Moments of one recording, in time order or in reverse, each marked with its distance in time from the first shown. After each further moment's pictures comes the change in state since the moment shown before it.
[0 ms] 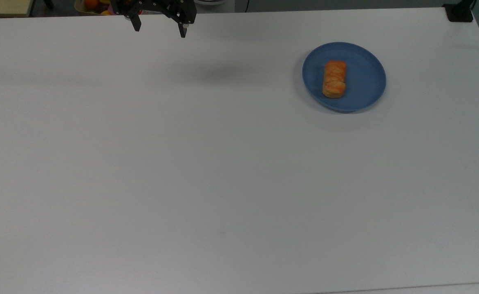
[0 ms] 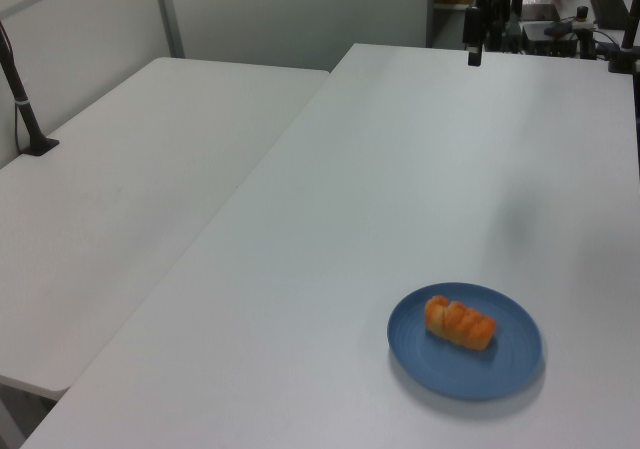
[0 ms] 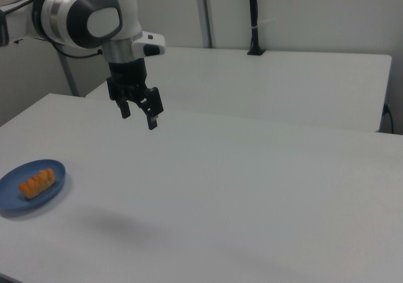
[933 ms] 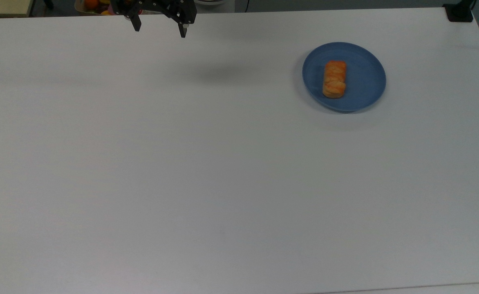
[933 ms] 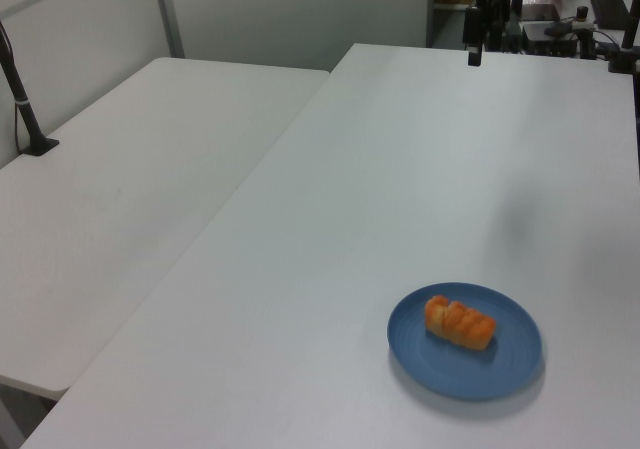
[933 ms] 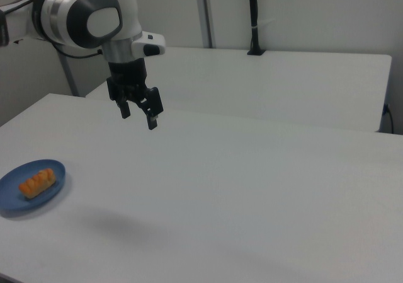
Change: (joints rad) arm 0.000 0.000 0.000 0.000 0.000 0.000 0.000
